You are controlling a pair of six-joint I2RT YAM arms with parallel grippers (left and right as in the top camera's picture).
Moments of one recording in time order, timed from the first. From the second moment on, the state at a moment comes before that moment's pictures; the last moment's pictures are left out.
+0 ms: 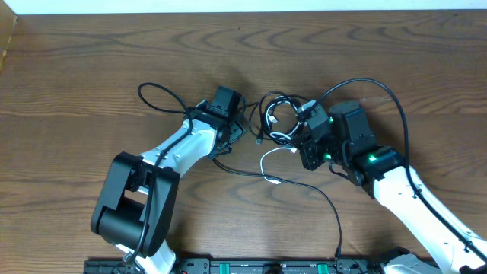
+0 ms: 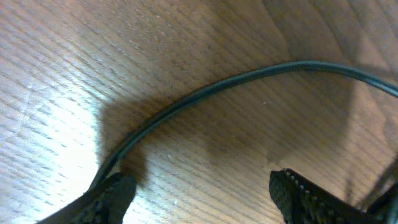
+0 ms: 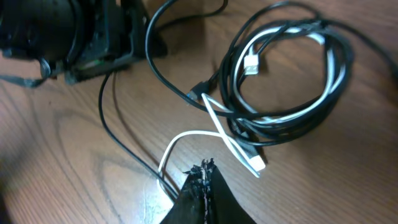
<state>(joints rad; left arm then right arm) -0.40 1.81 1.03 -0.50 -0.06 -1.05 0.42 1.32 0.79 -0.33 -0.37 0.02</state>
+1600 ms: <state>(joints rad) -0.65 1.71 1.03 -0.33 0.39 -0.35 0.18 1.32 0.79 -0.46 -0.32 0.22</state>
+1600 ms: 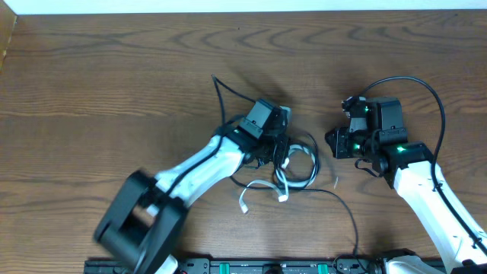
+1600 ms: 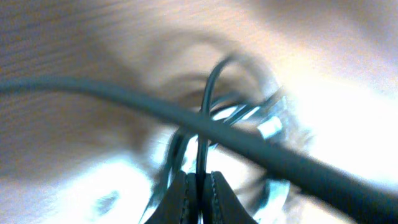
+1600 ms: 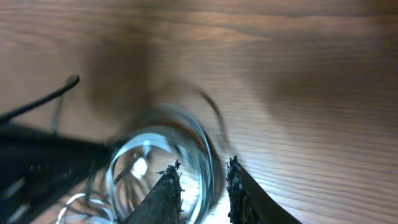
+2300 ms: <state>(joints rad) -0.58 1.44 1.03 -0.15 0.80 -0.16 0.18 1.32 0.79 -0.45 -0.75 0.09</state>
